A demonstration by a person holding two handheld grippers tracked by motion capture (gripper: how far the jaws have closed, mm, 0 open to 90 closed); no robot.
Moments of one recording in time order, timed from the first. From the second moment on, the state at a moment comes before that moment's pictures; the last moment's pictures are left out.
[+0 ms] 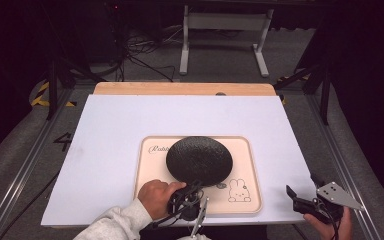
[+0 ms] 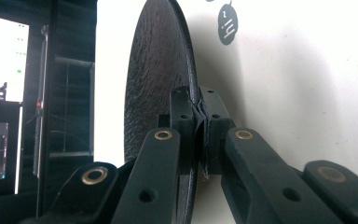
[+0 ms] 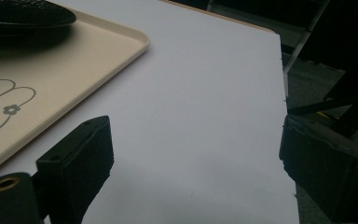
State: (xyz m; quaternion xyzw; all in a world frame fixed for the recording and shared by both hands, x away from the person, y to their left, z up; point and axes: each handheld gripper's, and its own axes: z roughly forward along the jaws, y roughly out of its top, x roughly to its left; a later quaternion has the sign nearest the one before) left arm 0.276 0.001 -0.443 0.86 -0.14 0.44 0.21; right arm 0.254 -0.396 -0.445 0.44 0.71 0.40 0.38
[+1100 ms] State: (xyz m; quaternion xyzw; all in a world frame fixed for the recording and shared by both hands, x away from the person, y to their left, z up) left arm 0.290 0.008 -0.451 0.91 -0.06 0.30 0.27; right arm 0.253 -0.396 -0.446 0.44 0.71 0.39 0.38
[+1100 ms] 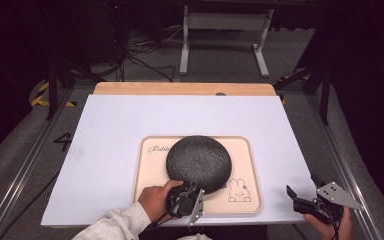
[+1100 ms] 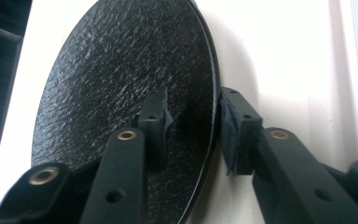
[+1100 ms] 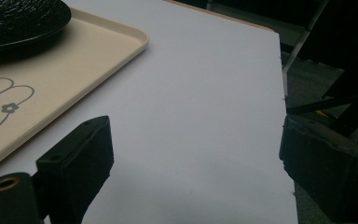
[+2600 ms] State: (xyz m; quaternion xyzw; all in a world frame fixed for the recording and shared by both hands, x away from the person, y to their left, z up) left arm 0.310 0.030 -0.426 0.89 0.02 0.26 0.38; right arm 0.253 -0.396 -0.446 0.44 0.72 0.39 0.37
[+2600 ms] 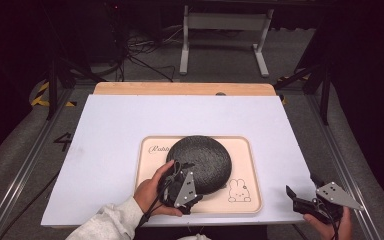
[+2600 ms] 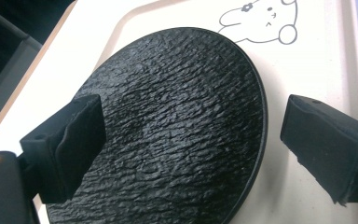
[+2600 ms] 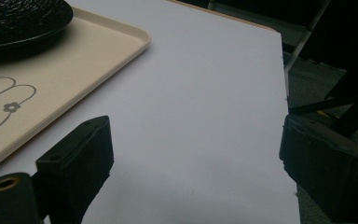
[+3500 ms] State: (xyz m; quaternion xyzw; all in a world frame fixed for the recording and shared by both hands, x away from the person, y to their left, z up) left arm 0.335 0.066 -0.414 0.88 0.06 0.27 0.39; right arm 0.253 -0.396 -0.446 0.44 0.72 0.40 0.38
